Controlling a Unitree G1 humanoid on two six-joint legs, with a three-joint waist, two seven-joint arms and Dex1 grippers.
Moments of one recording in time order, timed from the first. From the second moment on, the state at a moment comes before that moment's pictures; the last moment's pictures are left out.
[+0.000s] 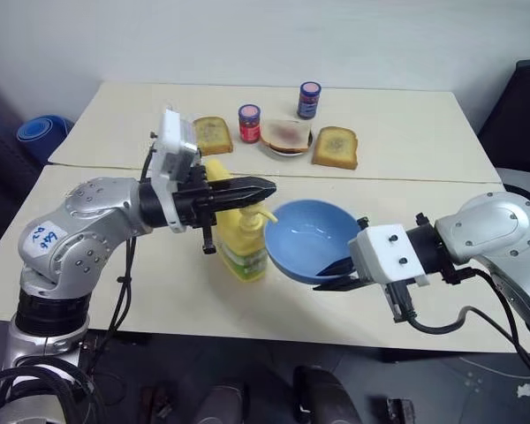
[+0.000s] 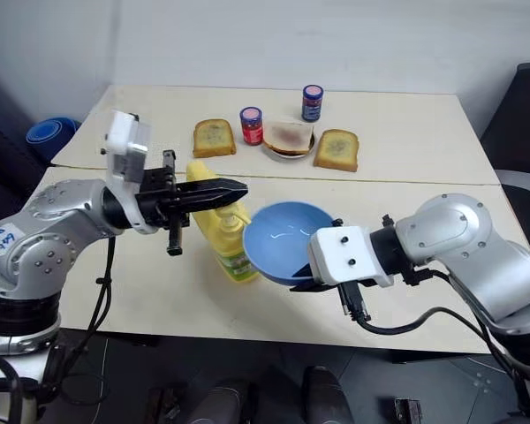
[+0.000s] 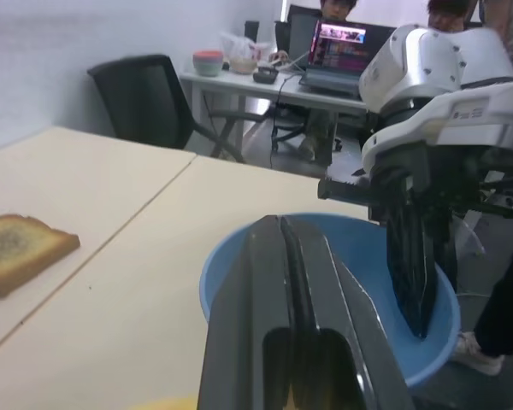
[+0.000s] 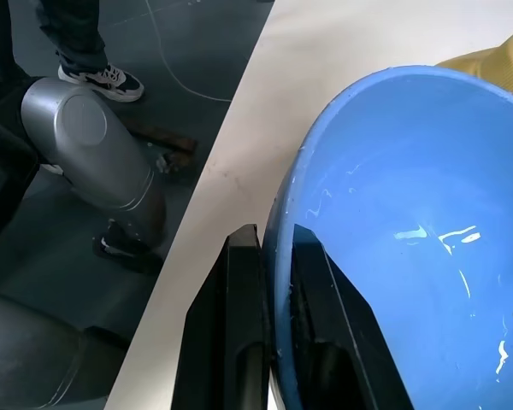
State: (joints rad) left arm -0.66 0.68 0.03 -0.36 -0.88 0.74 -0.77; right arm -0.62 -1.00 0.19 -0.62 0.47 0.59 1.29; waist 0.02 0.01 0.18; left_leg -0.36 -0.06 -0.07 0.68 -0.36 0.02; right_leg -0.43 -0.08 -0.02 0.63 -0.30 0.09
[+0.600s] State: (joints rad) left arm -0.67 0.70 0.01 -0.40 -0.83 0.83 -0.71; right arm -0.64 -0.96 0.19 -0.63 0.49 0.64 1.25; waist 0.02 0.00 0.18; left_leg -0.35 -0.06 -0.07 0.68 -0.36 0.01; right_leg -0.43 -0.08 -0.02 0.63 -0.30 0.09
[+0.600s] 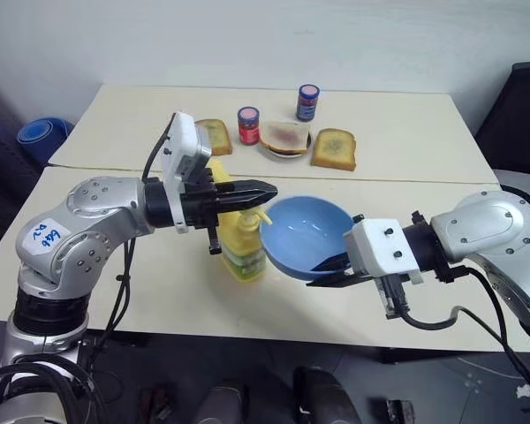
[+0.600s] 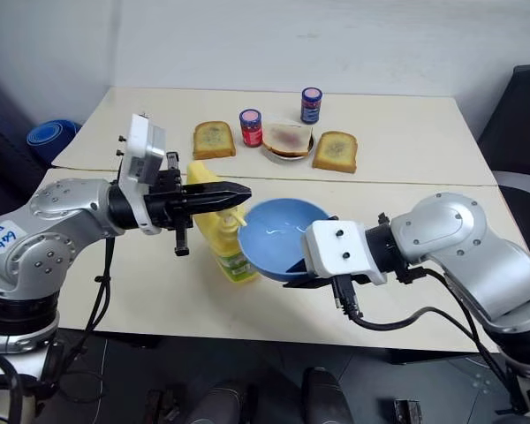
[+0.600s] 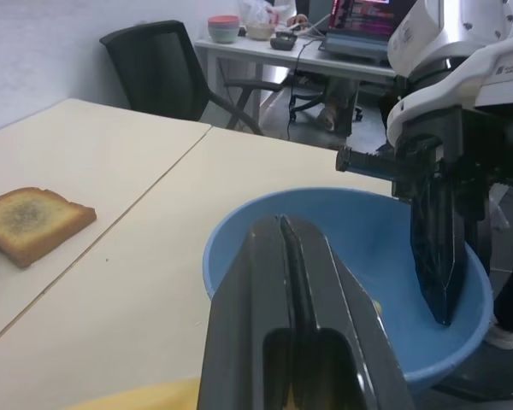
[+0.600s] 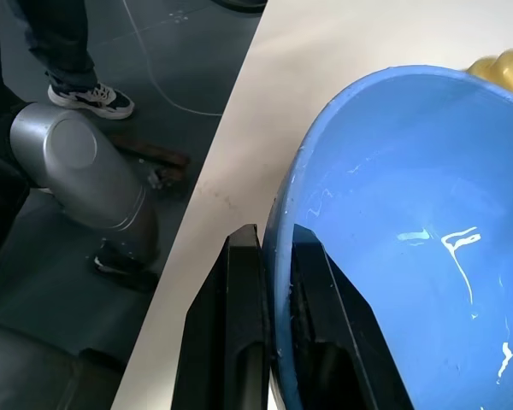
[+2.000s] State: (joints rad) left arm -0.49 0.70 0.30 -0.34 -1.02 0.82 -0.81; right arm -0.37 -0.94 0.08 -0.11 0.28 0.12 1.26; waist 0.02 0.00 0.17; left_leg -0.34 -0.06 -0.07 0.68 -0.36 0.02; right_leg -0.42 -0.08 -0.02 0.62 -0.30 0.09
